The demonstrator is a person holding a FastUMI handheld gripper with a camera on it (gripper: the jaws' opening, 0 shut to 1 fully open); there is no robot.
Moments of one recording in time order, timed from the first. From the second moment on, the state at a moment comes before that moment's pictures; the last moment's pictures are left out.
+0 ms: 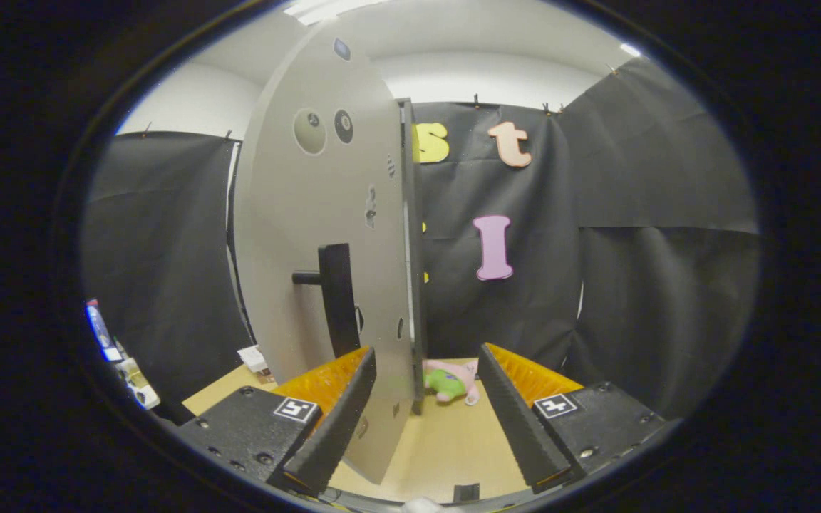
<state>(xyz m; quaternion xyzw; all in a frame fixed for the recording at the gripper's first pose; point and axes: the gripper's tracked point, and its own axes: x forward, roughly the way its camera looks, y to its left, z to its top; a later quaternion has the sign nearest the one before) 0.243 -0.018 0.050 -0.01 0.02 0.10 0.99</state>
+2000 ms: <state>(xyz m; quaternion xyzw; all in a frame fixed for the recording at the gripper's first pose) 0.088 0.005 0.029 0.00 -0.01 -0.01 1.00</state>
